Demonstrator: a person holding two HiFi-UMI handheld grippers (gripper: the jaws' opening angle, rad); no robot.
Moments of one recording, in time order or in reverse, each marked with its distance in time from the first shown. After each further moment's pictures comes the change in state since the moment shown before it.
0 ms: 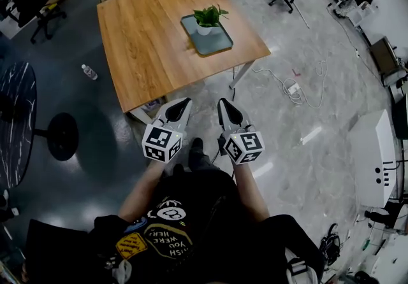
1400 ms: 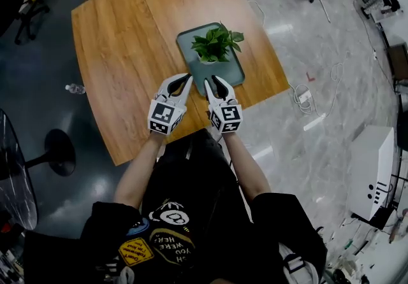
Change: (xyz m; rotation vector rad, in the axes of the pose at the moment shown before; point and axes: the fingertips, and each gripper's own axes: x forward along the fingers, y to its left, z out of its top) left arm 0.371 0.300 -0.022 0.083 0.040 0.022; right arm 0.426 -0.248 -0.102 -0.064 0.156 0.005
